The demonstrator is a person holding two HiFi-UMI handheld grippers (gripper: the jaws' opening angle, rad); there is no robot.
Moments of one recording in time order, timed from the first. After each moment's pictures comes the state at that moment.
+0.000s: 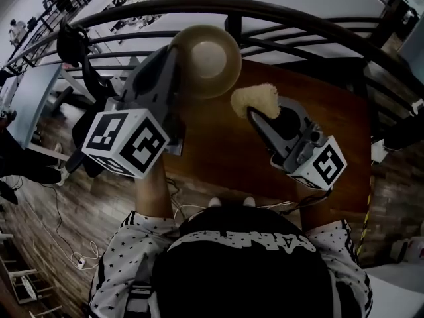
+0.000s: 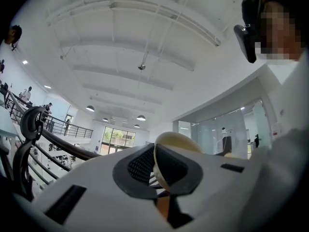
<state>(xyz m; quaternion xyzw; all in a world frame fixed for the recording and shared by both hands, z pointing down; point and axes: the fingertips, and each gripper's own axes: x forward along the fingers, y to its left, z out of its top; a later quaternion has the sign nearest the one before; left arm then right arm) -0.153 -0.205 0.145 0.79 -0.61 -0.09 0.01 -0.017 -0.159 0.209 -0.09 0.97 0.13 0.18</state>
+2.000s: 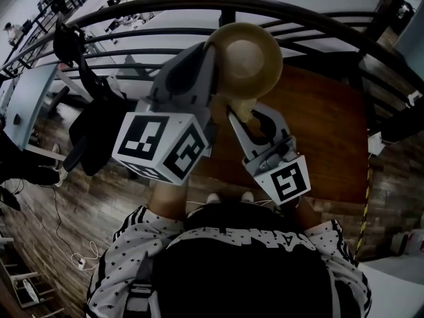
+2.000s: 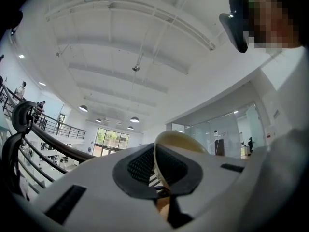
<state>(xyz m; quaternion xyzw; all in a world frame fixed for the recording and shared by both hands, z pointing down) -0.091 -0.197 0.146 0.81 -0.58 -0.11 0.00 -0.051 -0.145 0.227 -0.25 0.94 0.18 0.13</state>
